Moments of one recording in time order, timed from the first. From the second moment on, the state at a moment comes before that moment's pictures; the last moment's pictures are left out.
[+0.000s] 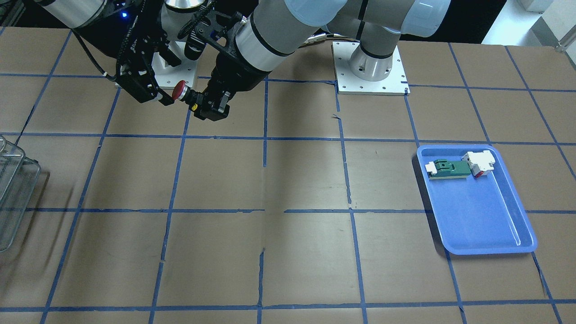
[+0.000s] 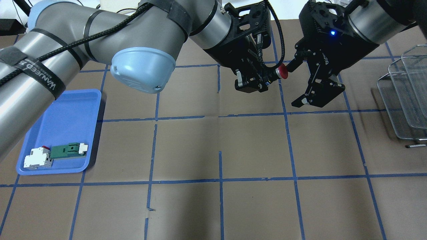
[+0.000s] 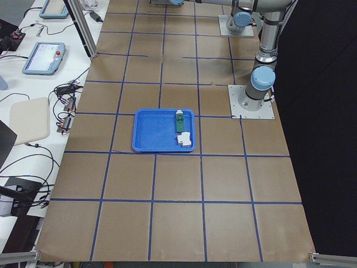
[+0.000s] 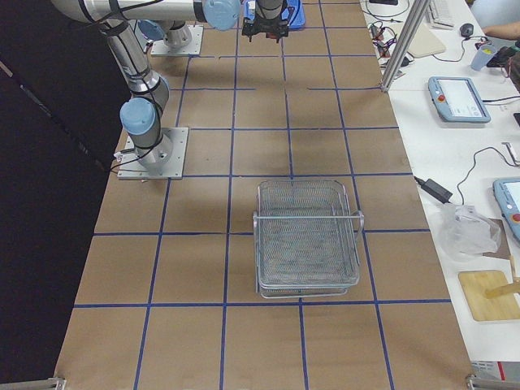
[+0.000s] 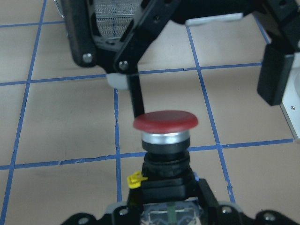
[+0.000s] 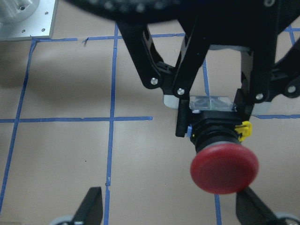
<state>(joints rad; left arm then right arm) -1.93 -1.79 -1.48 -1.28 0.96 1.25 1.46 -1.69 1.64 -1.41 -1.08 -1.70</state>
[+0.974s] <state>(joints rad) -1.92 -1.78 -1.47 -1.28 0.95 1.25 1.41 -1.70 1.63 -1.41 -0.95 -1.69</state>
